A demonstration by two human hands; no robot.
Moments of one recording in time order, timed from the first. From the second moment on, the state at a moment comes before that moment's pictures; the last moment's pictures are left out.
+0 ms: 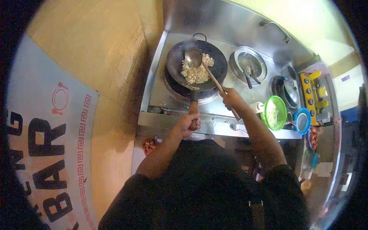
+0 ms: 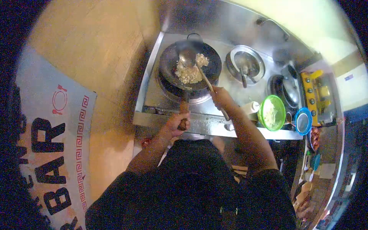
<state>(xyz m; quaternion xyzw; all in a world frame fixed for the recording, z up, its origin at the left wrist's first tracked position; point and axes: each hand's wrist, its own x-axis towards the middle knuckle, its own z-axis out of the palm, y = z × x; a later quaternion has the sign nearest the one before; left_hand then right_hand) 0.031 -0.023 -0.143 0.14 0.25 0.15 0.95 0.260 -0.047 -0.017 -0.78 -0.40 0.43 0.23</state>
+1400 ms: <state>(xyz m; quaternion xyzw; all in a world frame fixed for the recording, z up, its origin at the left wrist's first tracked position) 0.027 -0.011 -0.137 0.17 0.30 0.11 0.93 0.223 -0.056 -0.032 -0.73 -0.68 0.09 -0.02</state>
